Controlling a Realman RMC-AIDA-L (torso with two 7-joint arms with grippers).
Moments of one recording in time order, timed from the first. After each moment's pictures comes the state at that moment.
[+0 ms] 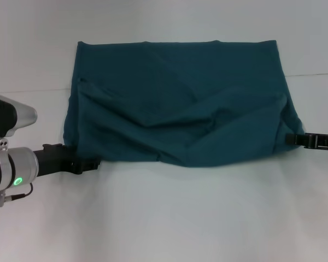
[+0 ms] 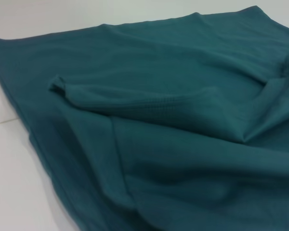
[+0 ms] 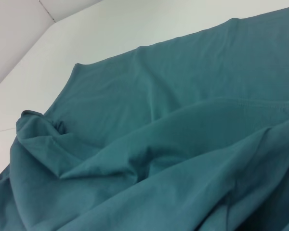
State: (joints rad) left arm -0.59 -2.16 0.95 0.70 2.20 0.80 -1.82; right arm 0.54 2.00 -0.54 -0.65 -2.20 -1.19 1.98
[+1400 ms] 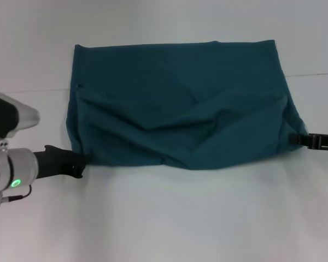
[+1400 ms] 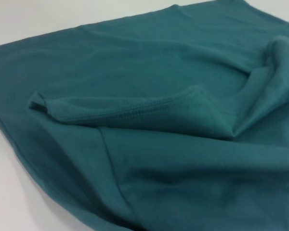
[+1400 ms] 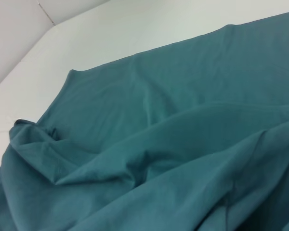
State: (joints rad) left arm -0.57 -2.17 0.98 0.77 2.24 0.86 -1.84; right arm 0.53 1.99 -0.53 -0.65 -2.20 -1.19 1.95
